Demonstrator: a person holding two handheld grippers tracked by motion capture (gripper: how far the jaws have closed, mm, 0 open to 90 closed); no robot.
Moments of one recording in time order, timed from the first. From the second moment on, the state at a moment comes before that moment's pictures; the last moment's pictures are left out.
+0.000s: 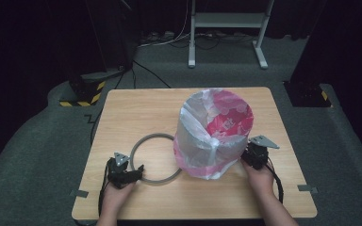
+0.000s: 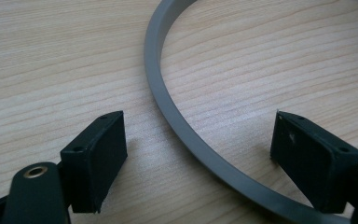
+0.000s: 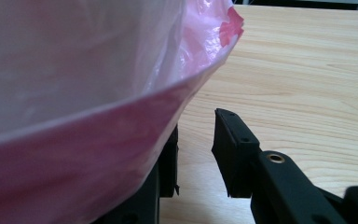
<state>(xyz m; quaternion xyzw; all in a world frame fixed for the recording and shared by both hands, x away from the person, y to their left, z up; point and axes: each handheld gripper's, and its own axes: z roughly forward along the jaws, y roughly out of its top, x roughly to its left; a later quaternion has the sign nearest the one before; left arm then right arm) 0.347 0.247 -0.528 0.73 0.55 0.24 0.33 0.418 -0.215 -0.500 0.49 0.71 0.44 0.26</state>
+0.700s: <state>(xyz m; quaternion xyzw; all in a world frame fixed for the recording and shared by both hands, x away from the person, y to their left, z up) 0.345 0.247 -0.528 0.72 0.56 0.24 0.32 0.401 -0.247 -0.513 0.52 0.73 0.37 0.25</state>
